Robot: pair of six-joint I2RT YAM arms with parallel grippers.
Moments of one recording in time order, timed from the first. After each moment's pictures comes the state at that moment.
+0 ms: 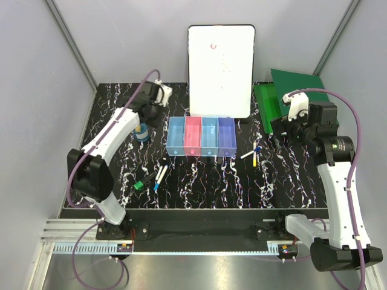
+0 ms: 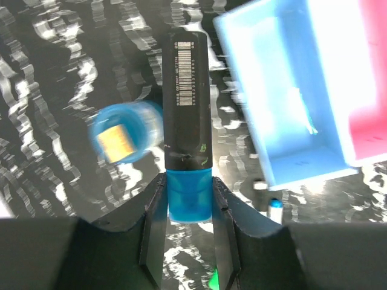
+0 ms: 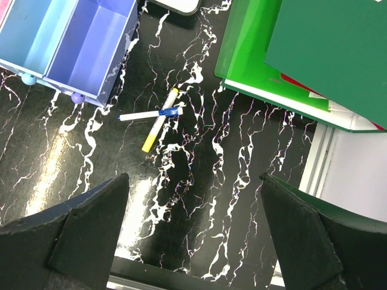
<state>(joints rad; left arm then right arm) -0.32 1.67 1.53 -0.81 -0.09 0.13 0.04 1.02 1.34 -0.96 -0.13 -0.31</state>
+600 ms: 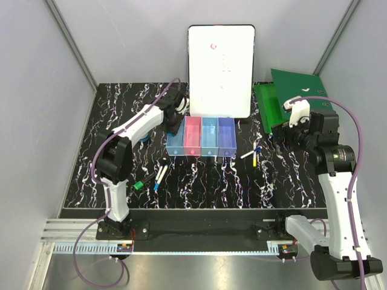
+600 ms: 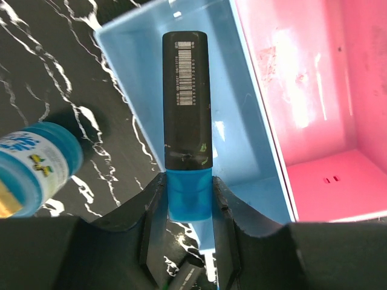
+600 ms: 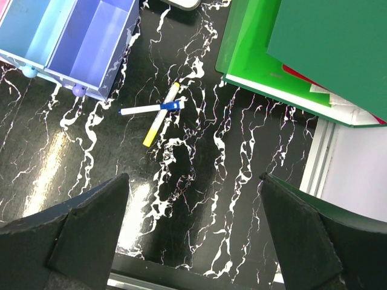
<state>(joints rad) -0.46 1.96 1.64 -0.83 -0.09 -0.02 0.04 0.94 1.27 -0.96 -0.13 -0.31</state>
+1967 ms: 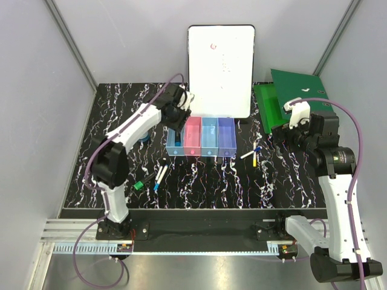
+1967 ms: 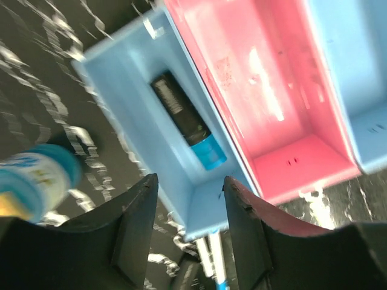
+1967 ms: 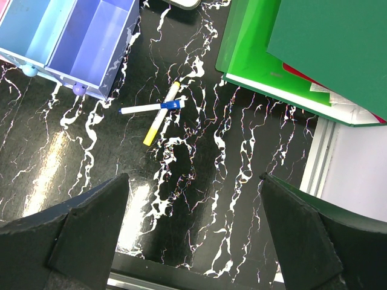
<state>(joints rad) -0.48 1.92 1.68 -0.84 -0.01 0.04 0.04 0.92 1.26 -0.95 -0.13 -0.31</state>
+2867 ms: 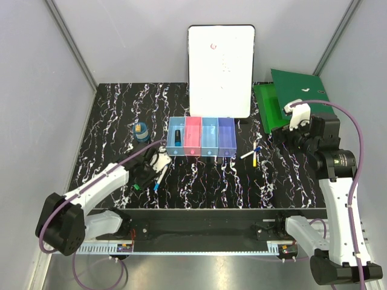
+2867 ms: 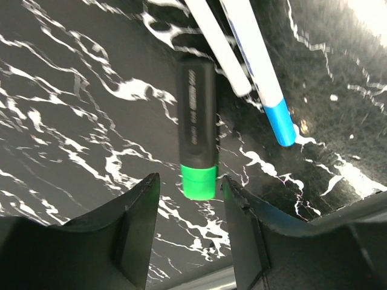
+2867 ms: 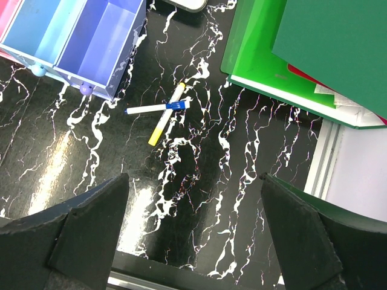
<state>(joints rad) -0.48 1.16 0.67 -0.74 -0.11 0.43 0.04 0.90 1.24 -0.95 -0.14 -0.31</state>
